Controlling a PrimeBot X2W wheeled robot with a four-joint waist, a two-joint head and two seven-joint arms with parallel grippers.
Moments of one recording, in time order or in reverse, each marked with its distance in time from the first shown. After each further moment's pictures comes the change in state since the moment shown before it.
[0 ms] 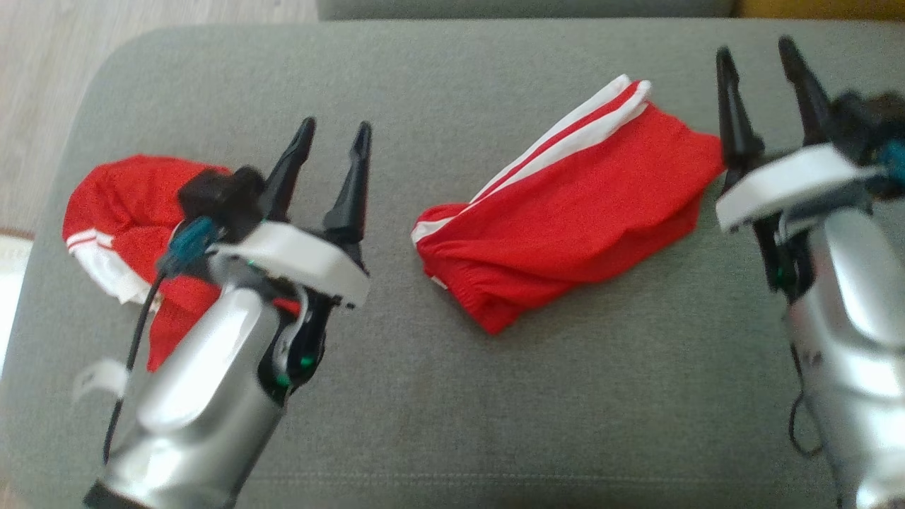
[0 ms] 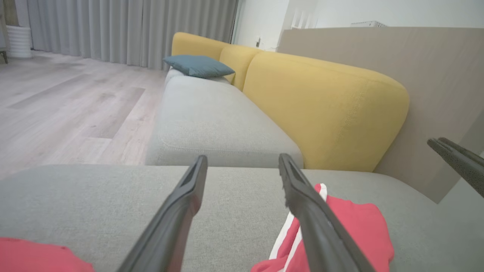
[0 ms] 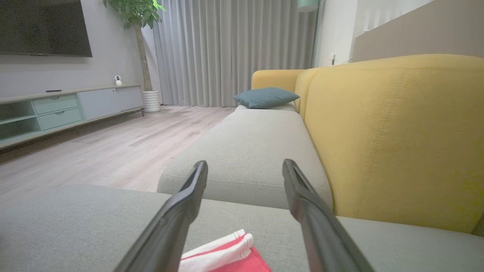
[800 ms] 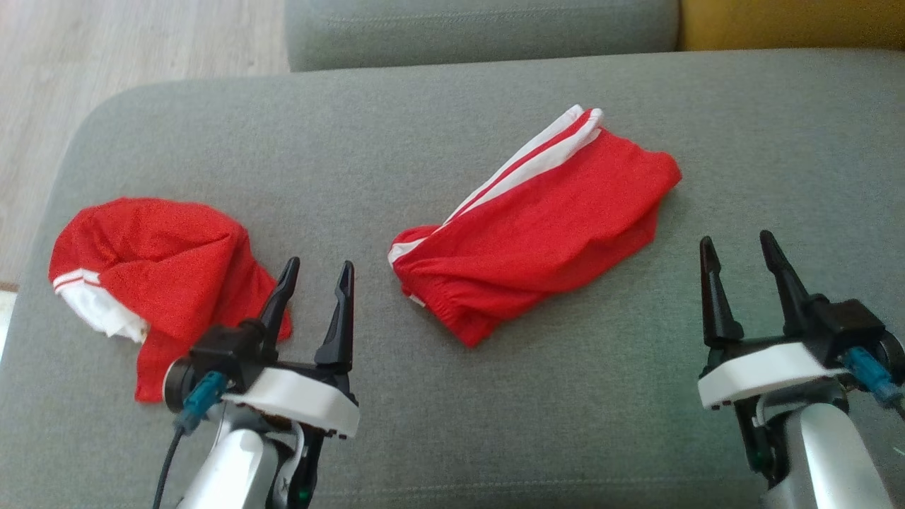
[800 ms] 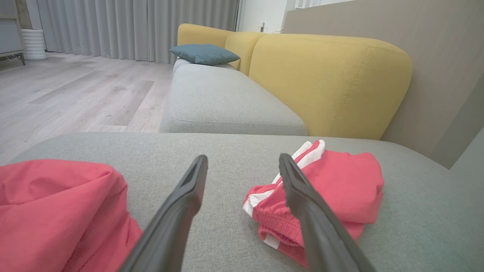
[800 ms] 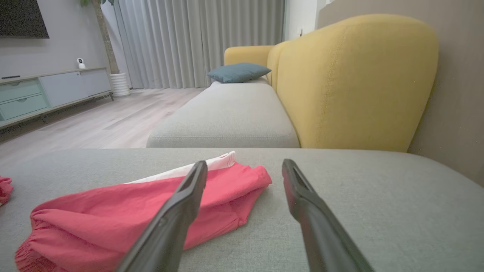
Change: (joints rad) left arm 0.428 -0.107 0.264 -0.120 0.353 -0.085 -0.001; right arm 0.562 0.160 -0.183 -0.421 -0.186 0.000 0.043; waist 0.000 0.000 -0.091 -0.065
